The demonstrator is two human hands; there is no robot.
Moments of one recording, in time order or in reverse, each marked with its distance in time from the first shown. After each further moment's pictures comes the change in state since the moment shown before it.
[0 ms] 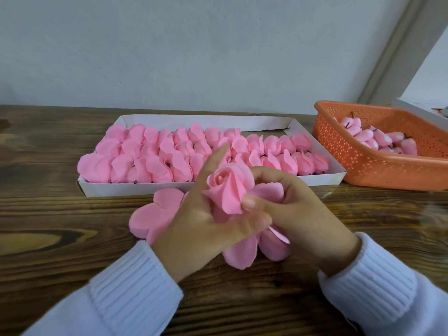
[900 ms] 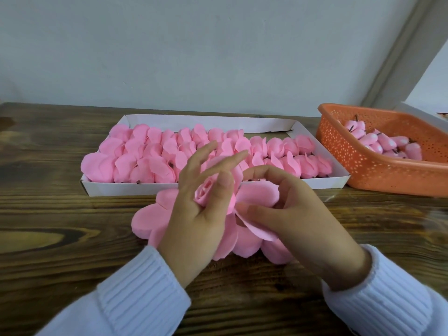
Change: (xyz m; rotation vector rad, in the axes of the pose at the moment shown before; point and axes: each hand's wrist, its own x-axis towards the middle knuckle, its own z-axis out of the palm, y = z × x) left_hand 0.000 -0.003 0.002 0.288 0.304 0.136; right_hand -0.004 -0.008 0.008 -0.245 0.221 0.116
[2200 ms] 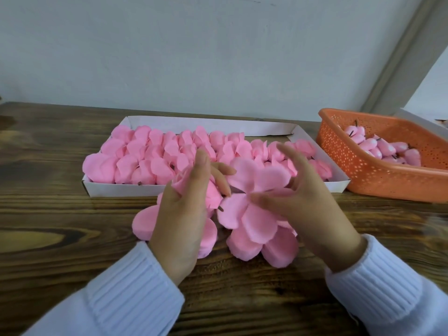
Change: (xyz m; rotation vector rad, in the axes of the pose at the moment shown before) left_hand 0.007 0.011 -0.001 -0.431 0.204 -0.278; right_hand 0.017 0.011 -0.018 -0.159 0.247 -0.006
